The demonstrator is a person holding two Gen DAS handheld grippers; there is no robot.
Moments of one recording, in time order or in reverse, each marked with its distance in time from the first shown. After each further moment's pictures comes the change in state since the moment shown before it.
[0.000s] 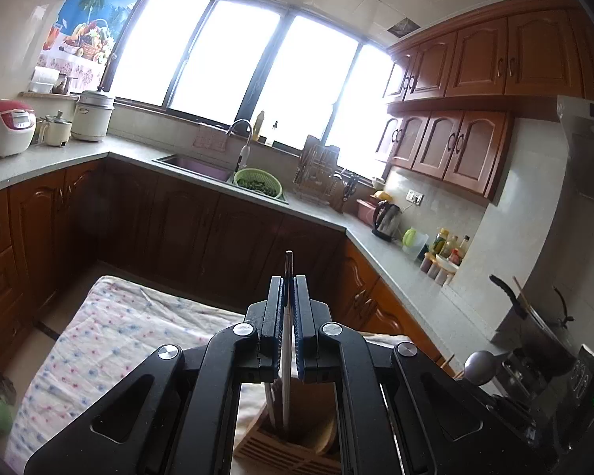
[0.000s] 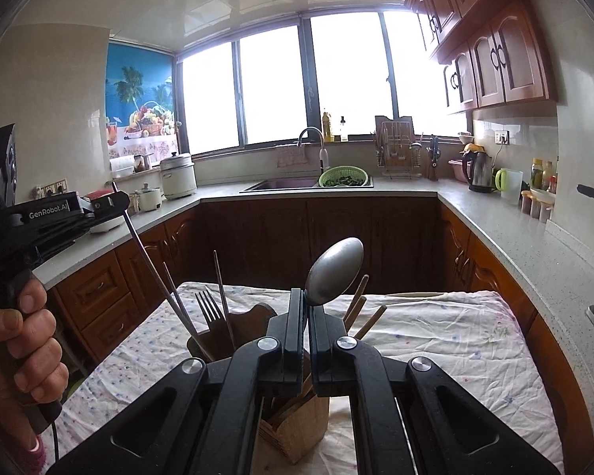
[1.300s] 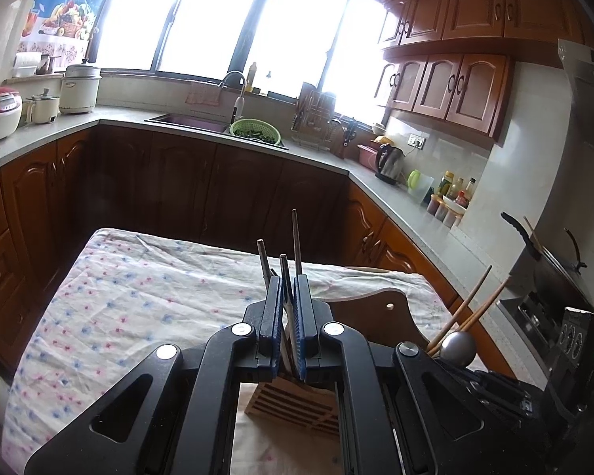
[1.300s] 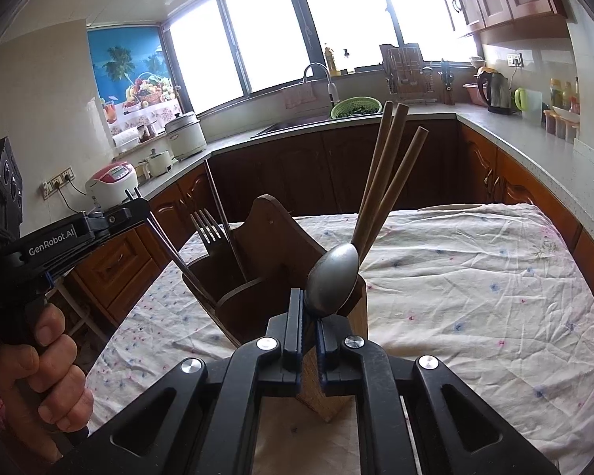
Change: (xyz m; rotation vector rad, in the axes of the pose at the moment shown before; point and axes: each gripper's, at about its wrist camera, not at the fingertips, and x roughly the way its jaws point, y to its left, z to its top) left arm 0.024 0.000 -0.051 0.071 0.166 0.003; right arm 0.045 -0.009 -0.049 0.132 0.208 0.105
